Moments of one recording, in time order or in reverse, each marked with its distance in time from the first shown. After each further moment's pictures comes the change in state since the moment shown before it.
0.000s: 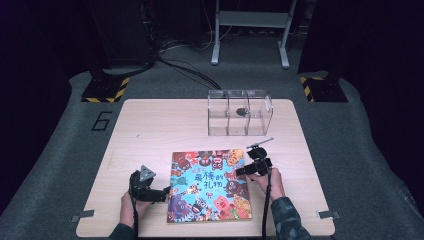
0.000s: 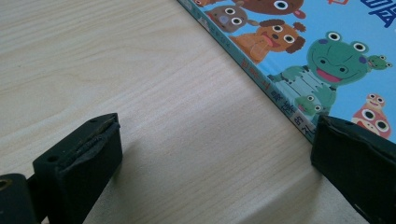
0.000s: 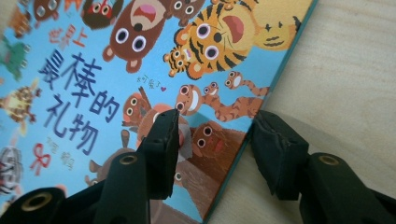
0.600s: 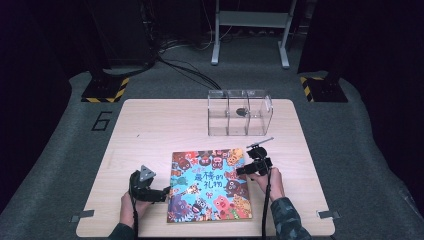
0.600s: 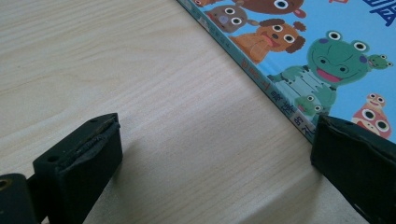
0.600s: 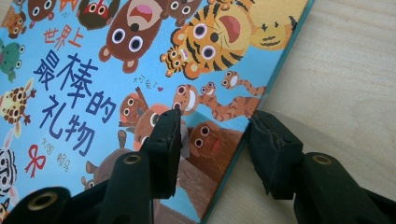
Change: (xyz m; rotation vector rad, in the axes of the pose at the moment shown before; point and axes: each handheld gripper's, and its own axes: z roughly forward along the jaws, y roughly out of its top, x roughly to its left) left arm 0.001 0.000 -0.001 0.010 -0.003 0.010; right arm 0.006 0.001 -0.003 -0.007 -0.039 -0.009
